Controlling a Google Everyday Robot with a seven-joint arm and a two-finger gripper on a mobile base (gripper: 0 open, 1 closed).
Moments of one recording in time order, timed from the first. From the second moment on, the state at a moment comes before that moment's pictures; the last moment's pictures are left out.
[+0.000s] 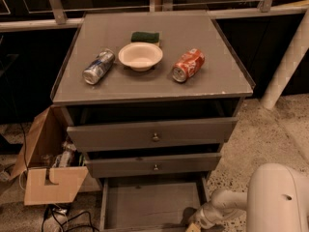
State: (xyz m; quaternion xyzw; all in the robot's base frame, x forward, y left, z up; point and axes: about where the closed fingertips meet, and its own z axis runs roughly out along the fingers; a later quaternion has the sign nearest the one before) arm 0.420 -0.195 0.157 -0.38 0.89 0.22 0.07
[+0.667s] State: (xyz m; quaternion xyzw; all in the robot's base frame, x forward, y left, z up) arm 0.394 -0.212 0.161 -0.35 0.91 0.21 0.06
